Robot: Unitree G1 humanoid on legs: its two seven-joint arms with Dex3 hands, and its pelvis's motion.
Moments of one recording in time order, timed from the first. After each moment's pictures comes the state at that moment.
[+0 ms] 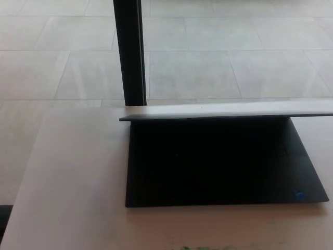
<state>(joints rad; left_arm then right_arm) -0.02 0.50 0.50 1.00 -0.16 -0.06 -0.23 0.07 -0.53 -0.63 0.82 0.11 -0.12 0.07</state>
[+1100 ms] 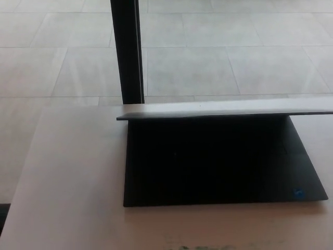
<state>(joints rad) -0.09 0.54 0.72 1.10 -0.35 -0.07 -0.40 -0.49 -0.76 -0.64 0.27 0.33 0.01 0.05</state>
